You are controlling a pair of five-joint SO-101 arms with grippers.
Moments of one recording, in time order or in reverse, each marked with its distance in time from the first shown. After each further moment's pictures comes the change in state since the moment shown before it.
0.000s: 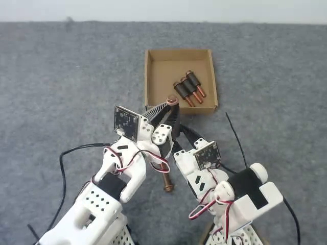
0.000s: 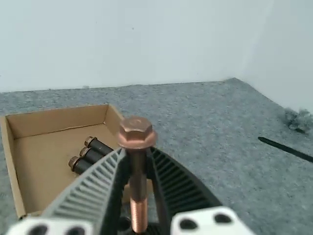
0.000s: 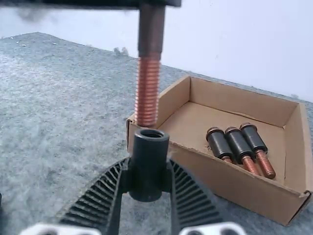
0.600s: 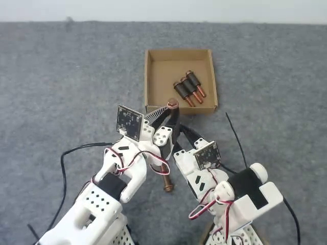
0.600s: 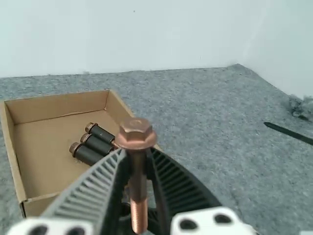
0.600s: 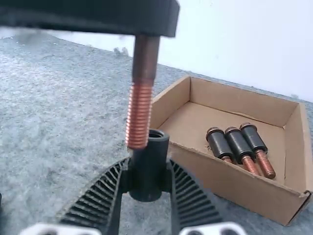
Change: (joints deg) left arm 0.4 0.0 0.0 3.2 0.0; right arm 0.0 0.0 0.0 0.0 0.0
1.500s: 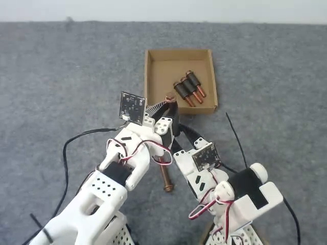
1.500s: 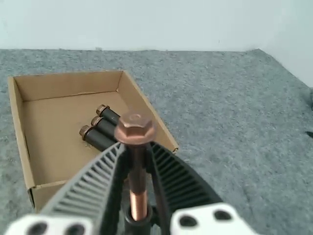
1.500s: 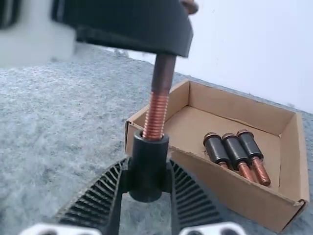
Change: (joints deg) left arm -2.5 12.8 -5.7 -3.3 2.5; right arm 0.1 0.0 0.1 -0.7 3.0
